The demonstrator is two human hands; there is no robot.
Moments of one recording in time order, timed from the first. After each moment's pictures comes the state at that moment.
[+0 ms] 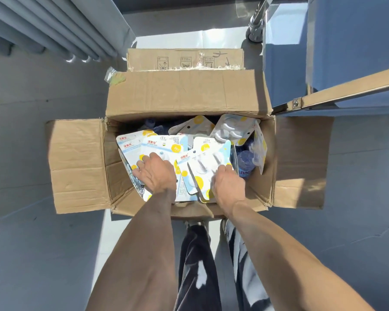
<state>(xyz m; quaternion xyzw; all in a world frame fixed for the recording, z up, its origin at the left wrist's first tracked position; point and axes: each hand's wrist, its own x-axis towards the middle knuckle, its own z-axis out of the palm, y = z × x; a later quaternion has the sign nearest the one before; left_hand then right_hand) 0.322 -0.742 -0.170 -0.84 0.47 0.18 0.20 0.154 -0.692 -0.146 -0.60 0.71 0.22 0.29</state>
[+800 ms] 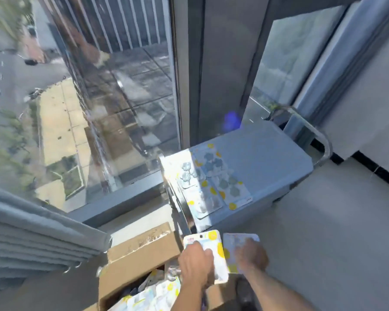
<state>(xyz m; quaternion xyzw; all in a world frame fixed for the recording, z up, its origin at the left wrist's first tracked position) 0.034 -0.779 0.330 -0.59 0.74 0.29 0.14 -0.100 -0.713 0.313 -0.20 0.94 0.02 0.27</state>
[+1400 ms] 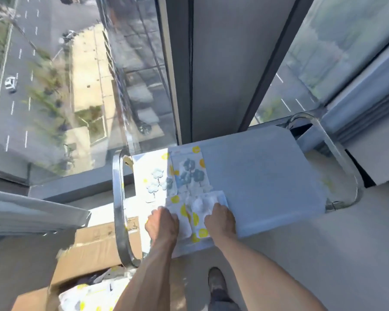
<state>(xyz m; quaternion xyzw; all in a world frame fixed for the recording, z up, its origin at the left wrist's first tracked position) -0.152 -0.943 0.263 -0.76 0.60 0.22 0.10 -0.301 -0.902 0.257 -0.43 0.85 0.03 0.29</state>
